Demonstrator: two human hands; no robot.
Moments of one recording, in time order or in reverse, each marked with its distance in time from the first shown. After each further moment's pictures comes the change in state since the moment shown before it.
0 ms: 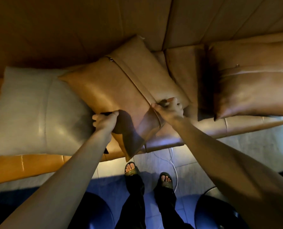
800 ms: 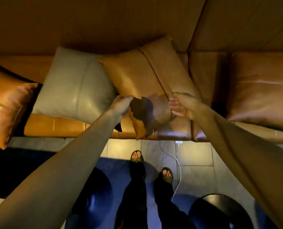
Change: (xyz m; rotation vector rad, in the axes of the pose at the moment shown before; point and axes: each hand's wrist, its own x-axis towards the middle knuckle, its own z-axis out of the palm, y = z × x) left_hand -0.058 -0.013 -0.048 -0.153 -0.290 0.058; right_hand -0.047 -0.020 -0.027 0.401 -0.442 0.125
